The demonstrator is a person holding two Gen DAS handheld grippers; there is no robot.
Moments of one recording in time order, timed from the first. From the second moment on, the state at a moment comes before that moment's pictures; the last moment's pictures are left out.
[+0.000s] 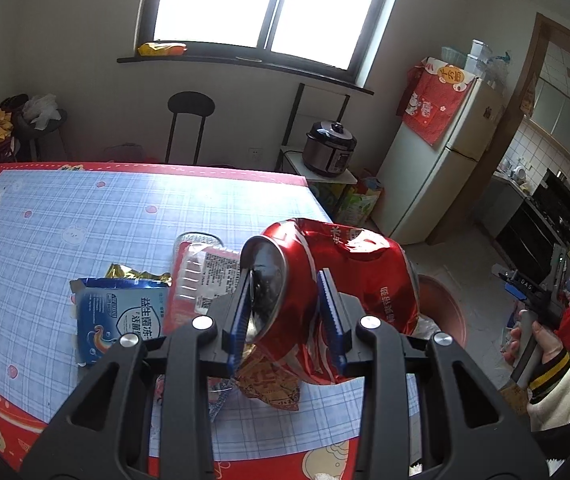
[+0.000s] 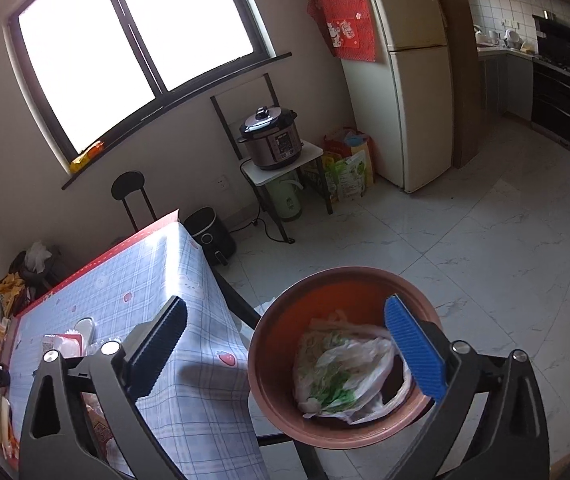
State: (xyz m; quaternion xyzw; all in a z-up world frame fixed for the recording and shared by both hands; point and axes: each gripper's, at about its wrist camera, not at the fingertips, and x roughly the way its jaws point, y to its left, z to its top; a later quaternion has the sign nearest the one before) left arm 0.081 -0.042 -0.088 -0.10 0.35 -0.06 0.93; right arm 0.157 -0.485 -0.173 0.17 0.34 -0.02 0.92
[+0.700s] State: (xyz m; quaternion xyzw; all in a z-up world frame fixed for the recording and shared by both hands) left arm 0.199 -0.291 -0.113 0.00 0.38 -0.29 0.88; right arm 0.036 -0.552 -0.130 0.13 0.32 -0.13 0.93
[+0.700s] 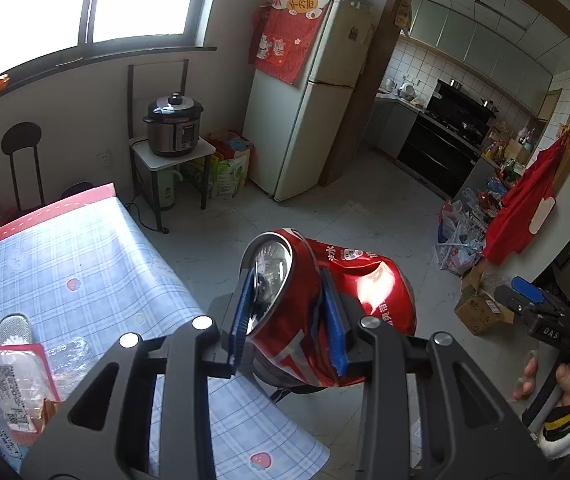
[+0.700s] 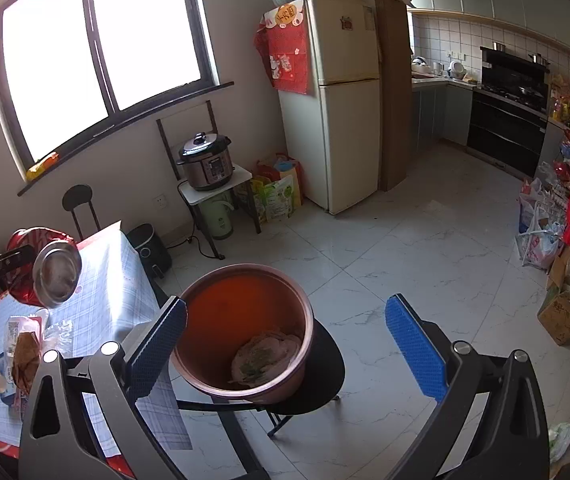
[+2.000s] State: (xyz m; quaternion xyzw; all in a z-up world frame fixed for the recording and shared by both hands) left arm 0.186 -0.203 -0.086 -0.01 0.34 -0.14 0.93; right arm 0.070 -0.513 -0.143 0.13 0.32 -0.06 0.93
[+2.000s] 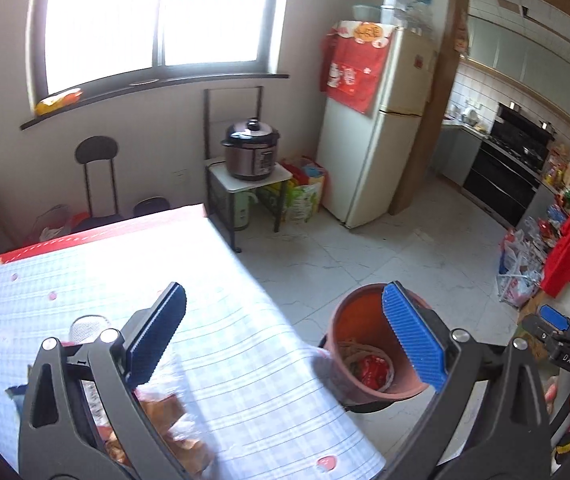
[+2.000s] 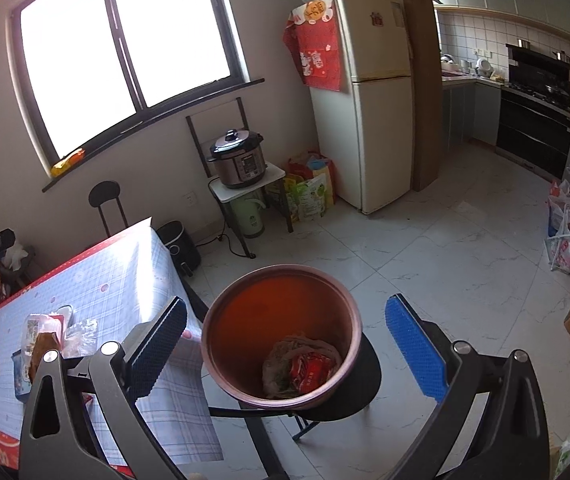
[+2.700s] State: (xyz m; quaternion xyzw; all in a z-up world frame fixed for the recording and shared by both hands) left arm 0.029 0.090 -0.128 -0.14 0.33 0.10 0.93; right arm 0.119 -0.243 -0.132 0.01 0.36 0.18 0.92
